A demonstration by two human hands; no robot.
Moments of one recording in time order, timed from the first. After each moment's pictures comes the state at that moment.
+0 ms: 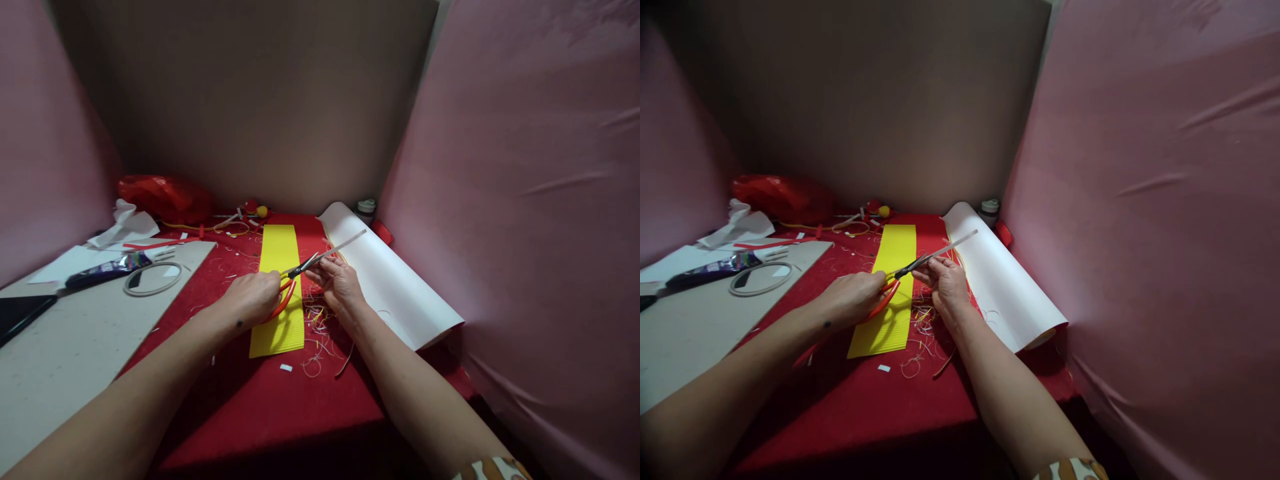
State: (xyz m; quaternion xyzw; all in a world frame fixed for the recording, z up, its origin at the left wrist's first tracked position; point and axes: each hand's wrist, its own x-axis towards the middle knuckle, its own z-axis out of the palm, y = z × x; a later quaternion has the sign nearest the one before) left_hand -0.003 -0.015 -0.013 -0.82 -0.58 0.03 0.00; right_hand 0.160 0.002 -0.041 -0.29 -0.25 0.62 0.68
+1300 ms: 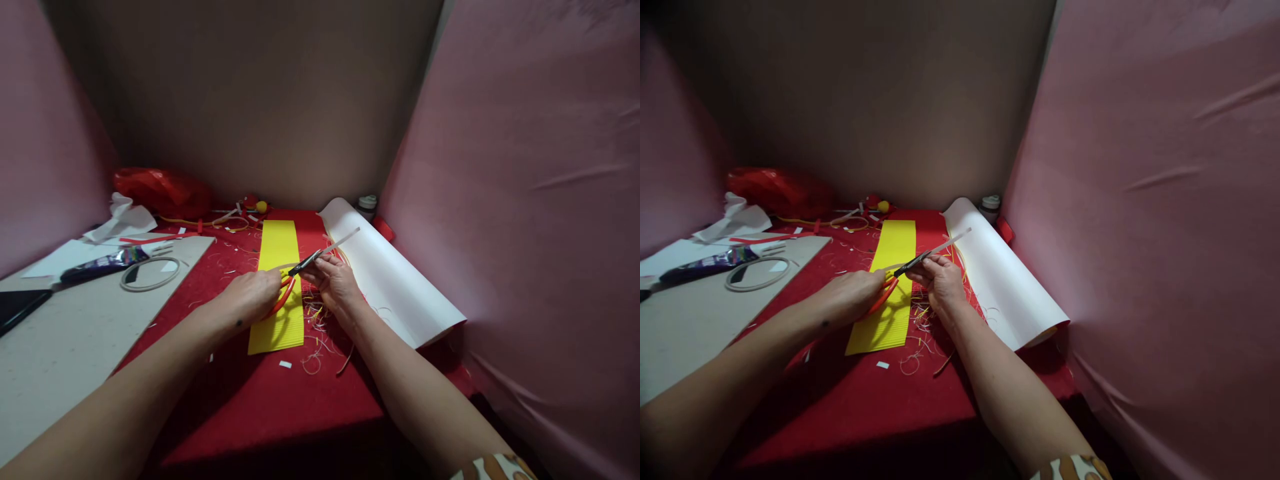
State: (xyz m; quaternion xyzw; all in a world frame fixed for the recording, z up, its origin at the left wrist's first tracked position) left_hand -0.002 -0.016 -0.010 -0.82 -0.57 0.06 -0.02; right_hand 0.157 0.000 -0.048 -0.30 -0.30 0.63 0.65
